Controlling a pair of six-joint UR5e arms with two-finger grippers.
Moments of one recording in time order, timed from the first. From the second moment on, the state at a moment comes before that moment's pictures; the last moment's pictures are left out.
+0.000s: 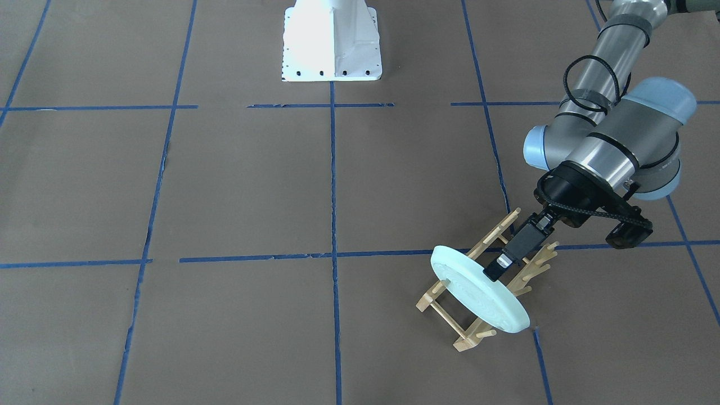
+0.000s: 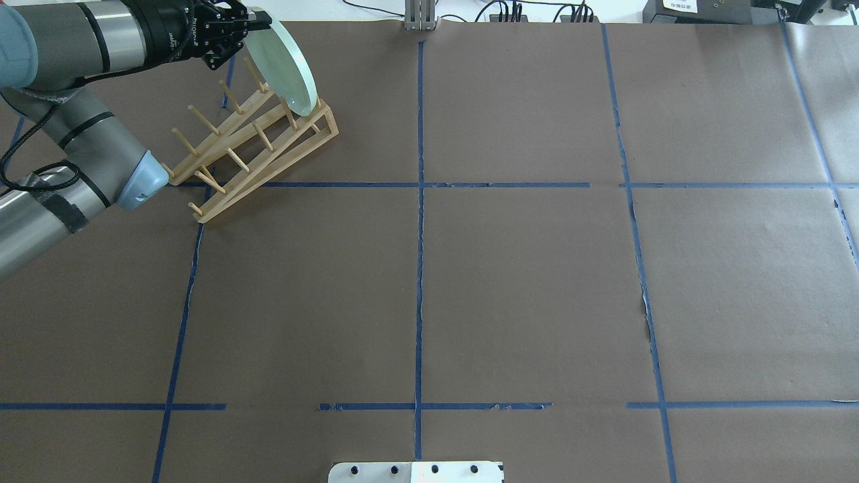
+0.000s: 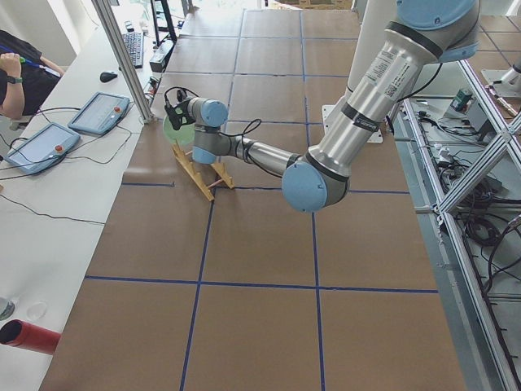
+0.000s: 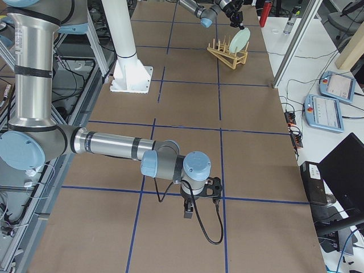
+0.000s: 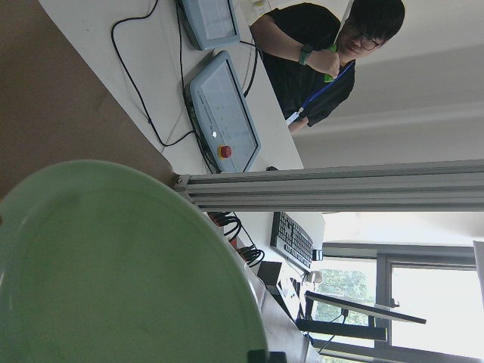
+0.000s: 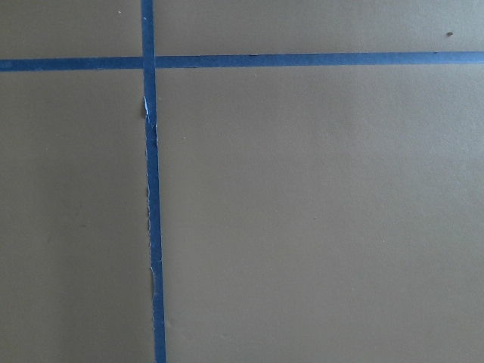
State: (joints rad) left arm -0.98 -2.16 -1.22 -3.08 -1.88 -2.05; right arm 1.62 -1.68 1.60 -1.60 2.30 -0.07
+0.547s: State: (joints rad) left arm -0.97 -2.15 -1.21 -3.08 -1.88 -2.04; right arm 1.62 -1.68 1.60 -1.60 2.30 -0.07
